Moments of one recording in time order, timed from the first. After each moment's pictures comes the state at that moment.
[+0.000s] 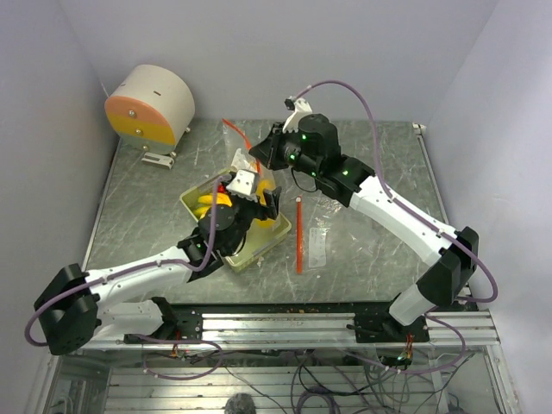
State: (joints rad) left arm -0.96 1.12 0.66 0.58 -0.50 -0.11; right arm 0.78 1.58 1.56 -0.20 -0.02 0.51
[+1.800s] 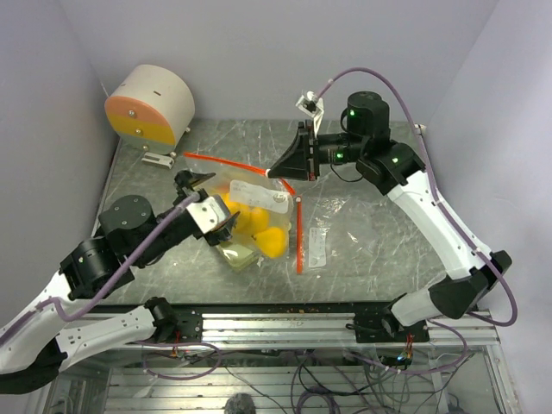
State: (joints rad) left arm -0.97 0.72 1.19 -0.51 -0.15 0.47; right arm 0.60 1.48 1.69 -0.48 -0.91 0.14
